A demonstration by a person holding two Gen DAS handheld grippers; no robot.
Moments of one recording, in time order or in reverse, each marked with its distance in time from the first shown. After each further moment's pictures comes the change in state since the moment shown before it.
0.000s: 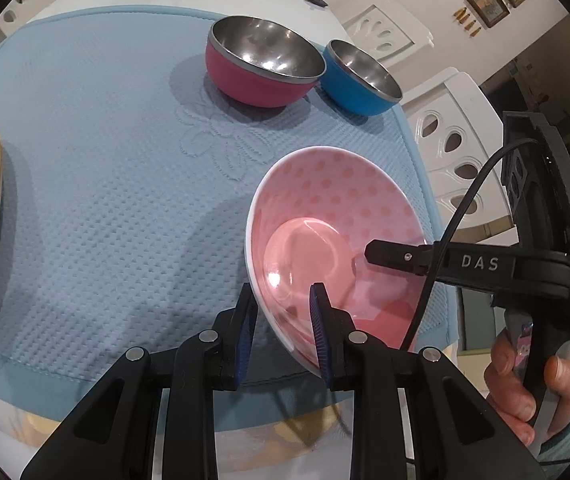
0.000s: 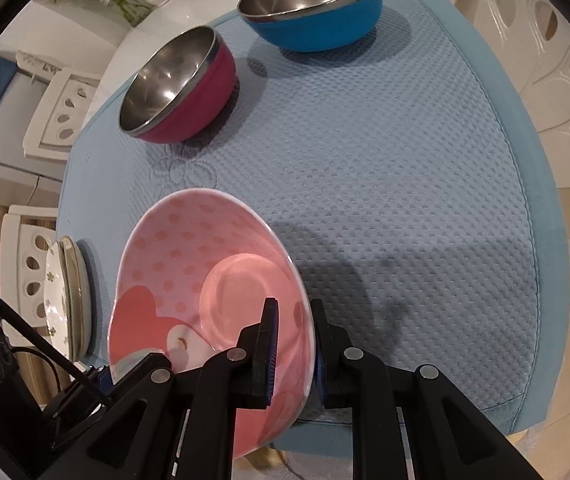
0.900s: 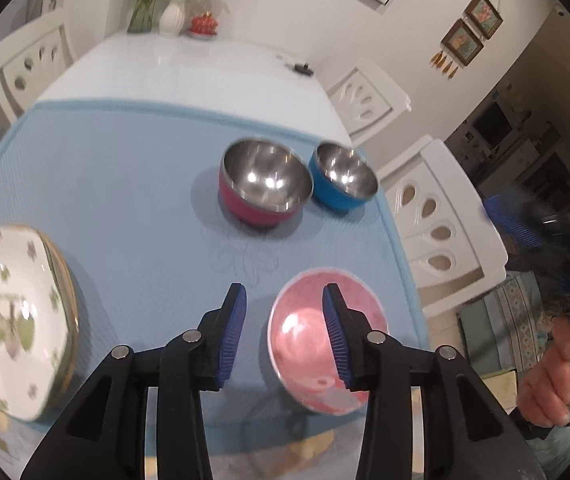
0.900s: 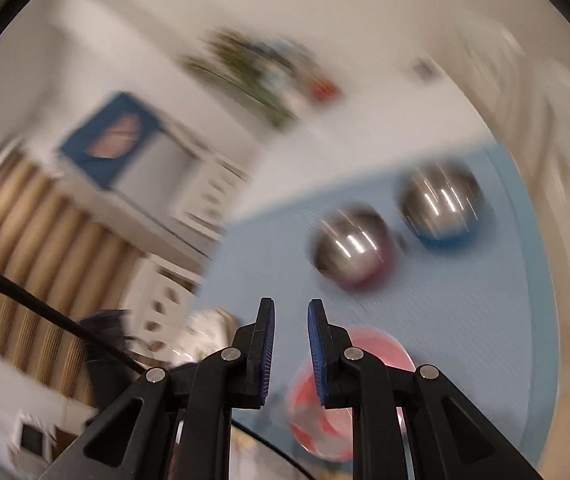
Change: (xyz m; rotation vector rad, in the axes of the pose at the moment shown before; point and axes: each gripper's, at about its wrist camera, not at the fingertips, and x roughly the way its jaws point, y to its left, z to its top) left arm -0.086 -0.002 0.055 0.061 -0.203 -0.001; right arm -0.172 0.055 -0.002 -0.265 -0.461 0.392
